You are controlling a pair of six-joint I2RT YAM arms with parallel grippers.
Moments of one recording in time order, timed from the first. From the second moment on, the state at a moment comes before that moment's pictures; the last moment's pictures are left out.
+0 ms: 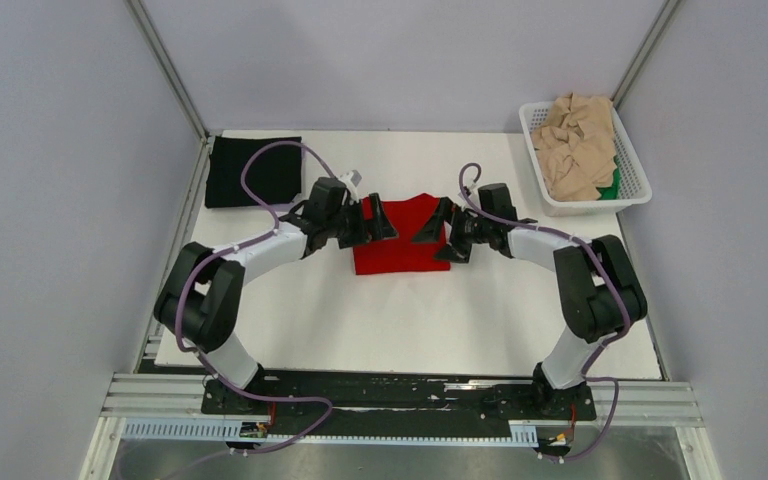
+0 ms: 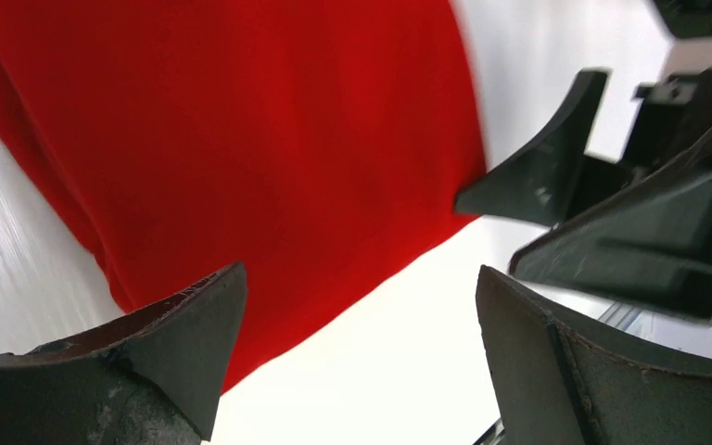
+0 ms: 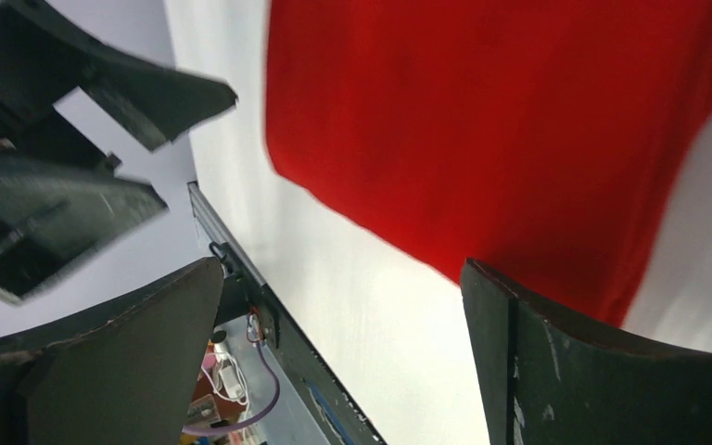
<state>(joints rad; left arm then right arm) -0.48 1.63 1.02 -0.04 0.31 -0.65 0.30 1.70 0.93 0.02 -0.71 0.75</state>
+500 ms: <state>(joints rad) -0.48 1.60 0.73 0.13 0.35 -0.70 0.29 1.62 0.65 0.19 -0.66 0.81</state>
